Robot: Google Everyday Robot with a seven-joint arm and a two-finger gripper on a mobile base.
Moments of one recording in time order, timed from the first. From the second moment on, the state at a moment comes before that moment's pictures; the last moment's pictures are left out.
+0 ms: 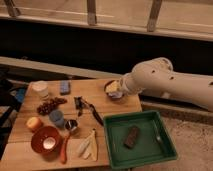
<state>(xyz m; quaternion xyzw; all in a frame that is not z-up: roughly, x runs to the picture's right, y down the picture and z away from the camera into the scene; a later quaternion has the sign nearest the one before) 0.079 0.009 0.678 -0.20 -0.02 0.74 0.65</state>
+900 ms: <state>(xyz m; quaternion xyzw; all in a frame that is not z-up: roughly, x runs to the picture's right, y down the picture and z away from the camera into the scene) 0.102 -0.003 0.694 -0.20 -0.04 0.73 0.66</state>
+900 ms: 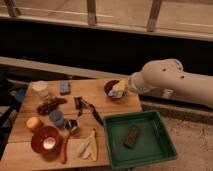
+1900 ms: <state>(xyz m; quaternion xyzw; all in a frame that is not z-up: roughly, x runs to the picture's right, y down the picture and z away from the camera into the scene) -0.095 -0.082 0.761 -0.30 -0.11 0.64 0.70</state>
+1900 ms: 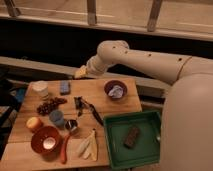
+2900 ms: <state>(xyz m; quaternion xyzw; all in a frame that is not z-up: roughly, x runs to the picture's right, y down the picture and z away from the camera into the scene) -0.097 -0.078 0.802 -0.34 -0.10 0.62 0.70</state>
